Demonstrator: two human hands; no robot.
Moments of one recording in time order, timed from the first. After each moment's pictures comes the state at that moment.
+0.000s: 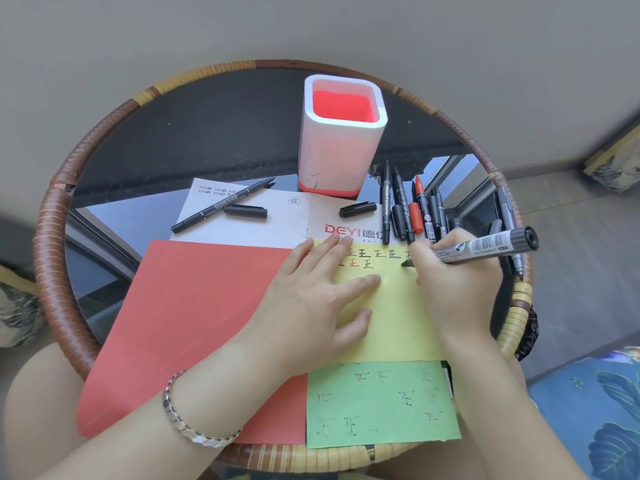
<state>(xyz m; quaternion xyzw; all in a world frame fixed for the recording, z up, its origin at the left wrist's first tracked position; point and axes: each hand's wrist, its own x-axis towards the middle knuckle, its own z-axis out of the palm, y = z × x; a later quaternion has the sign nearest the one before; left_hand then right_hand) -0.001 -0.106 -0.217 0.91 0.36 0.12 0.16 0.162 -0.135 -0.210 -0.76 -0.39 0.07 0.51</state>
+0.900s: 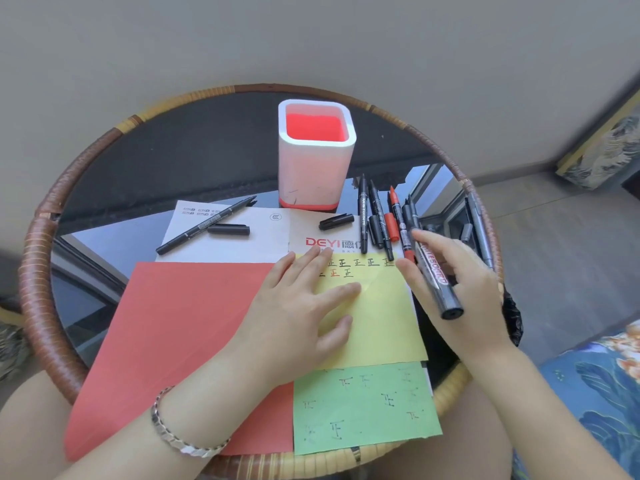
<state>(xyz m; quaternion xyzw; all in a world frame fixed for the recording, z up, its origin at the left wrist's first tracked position) -0.002 -0.107 -0.217 0.91 0.37 0.12 0.16 0.193 -0.163 -0.202 -0.68 -0.60 0.05 0.43</state>
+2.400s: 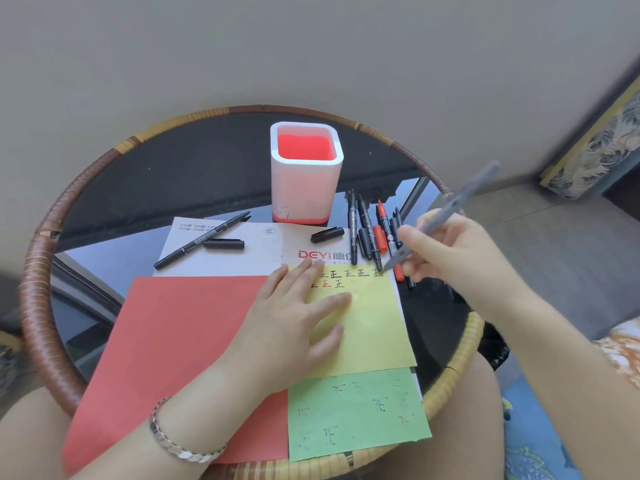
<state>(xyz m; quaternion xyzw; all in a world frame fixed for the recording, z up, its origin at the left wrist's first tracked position) -0.003 -0.107 -0.215 0.91 0.36 0.11 0.16 0.197 -0.143 -0.132 -0.67 -0.47 0.38 0.44</state>
